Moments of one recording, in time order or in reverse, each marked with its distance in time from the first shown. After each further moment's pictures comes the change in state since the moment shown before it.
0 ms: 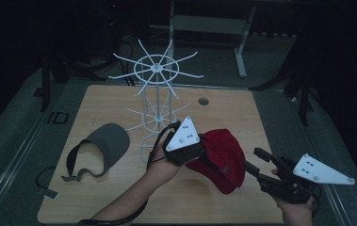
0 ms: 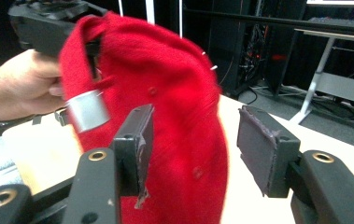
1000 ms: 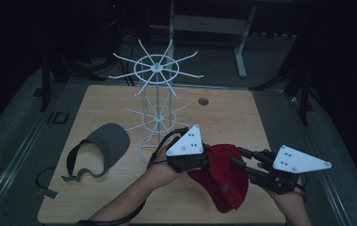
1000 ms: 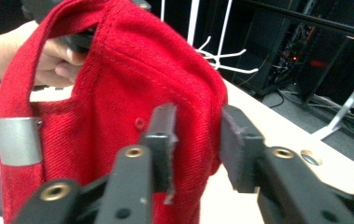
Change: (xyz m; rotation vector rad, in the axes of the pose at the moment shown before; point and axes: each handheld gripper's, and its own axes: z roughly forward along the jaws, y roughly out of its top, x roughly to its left) left arm -0.010 0.006 0.003 0.013 -0.167 0.051; right arm 0.002 0.013 0.030 0.077 0.144 -0.161
